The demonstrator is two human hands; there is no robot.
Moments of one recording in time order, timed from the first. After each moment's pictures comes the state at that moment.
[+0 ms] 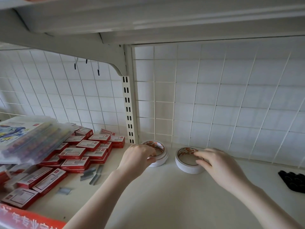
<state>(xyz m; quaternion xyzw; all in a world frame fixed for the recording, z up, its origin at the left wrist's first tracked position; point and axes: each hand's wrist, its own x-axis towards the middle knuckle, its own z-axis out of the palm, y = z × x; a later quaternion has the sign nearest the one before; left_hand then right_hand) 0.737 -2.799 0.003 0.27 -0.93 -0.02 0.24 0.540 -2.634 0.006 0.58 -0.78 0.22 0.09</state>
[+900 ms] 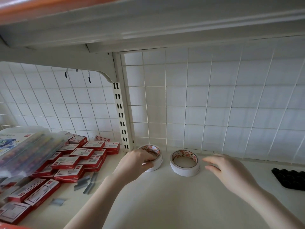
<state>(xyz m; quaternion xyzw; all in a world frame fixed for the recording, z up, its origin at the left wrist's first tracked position) 0.731 -2.807 0.000 0.24 -0.95 -0.08 0.18 0.516 -2.608 0.001 0.53 -0.82 0.20 0.05</state>
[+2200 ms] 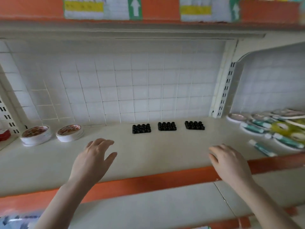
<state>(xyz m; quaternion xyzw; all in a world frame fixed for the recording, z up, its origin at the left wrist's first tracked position) 0.638 -2.482 0.009 0.26 -0.92 -0.09 0.29 0.419 -2.194 -0.020 0.32 -0.91 0.12 0.24</state>
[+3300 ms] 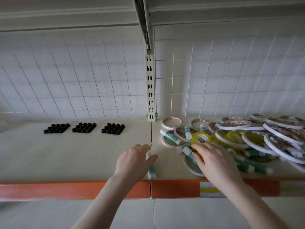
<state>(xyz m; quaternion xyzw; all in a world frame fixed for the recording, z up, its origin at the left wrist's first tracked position) 0.289 -2.135 -0.005 0.30 -0.94 -0.11 0.14 0.136 -1.965 -0.026 0.48 -0.80 0.19 0.32</state>
